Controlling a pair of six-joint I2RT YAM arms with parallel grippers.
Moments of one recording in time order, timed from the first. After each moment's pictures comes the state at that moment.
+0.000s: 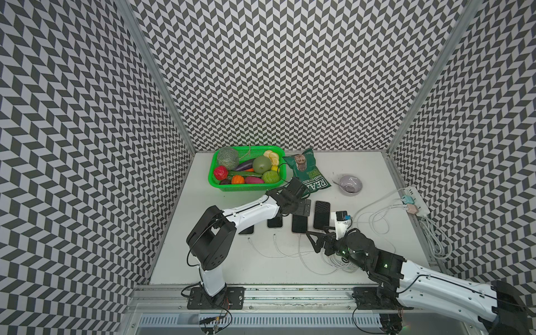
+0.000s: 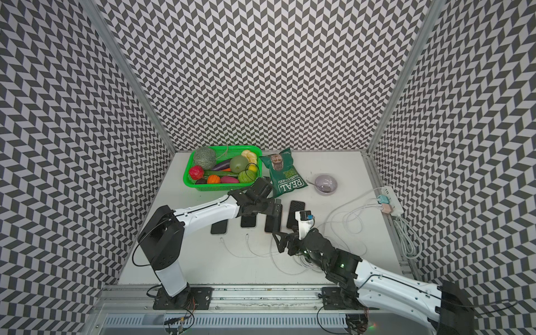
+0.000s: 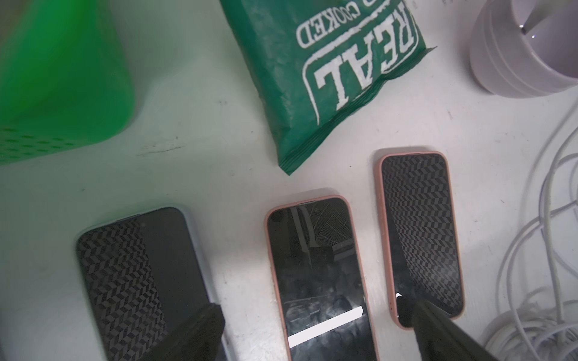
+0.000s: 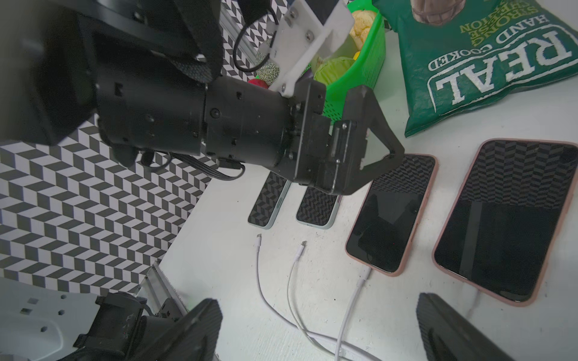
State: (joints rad) left arm -0.82 1.82 1.31 -0.47 -0.12 -0.51; right arm 1.03 0.75 0.35 0.02 0.25 0.72
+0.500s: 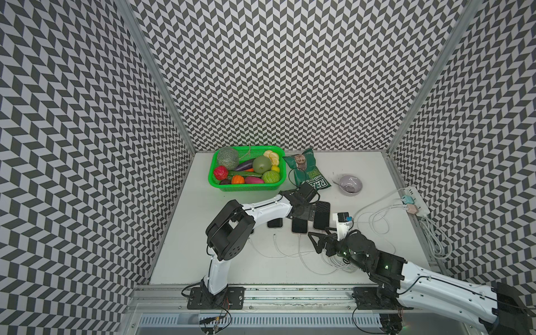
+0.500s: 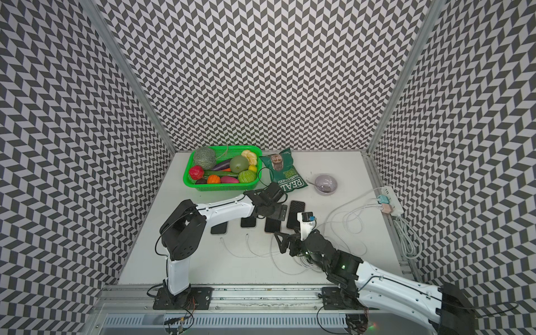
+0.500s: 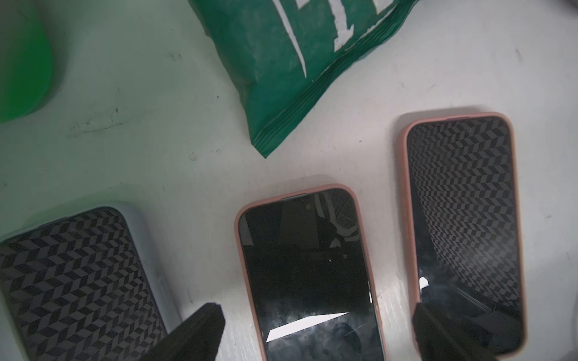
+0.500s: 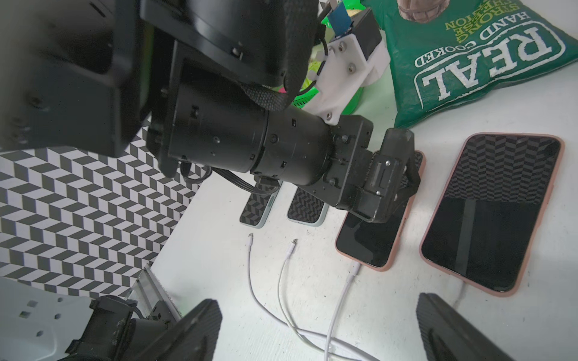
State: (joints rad) left arm -0.85 1.98 1.41 -0.54 -0.17 -0.51; right arm 1.02 0.74 0.32 0.02 0.26 0.73
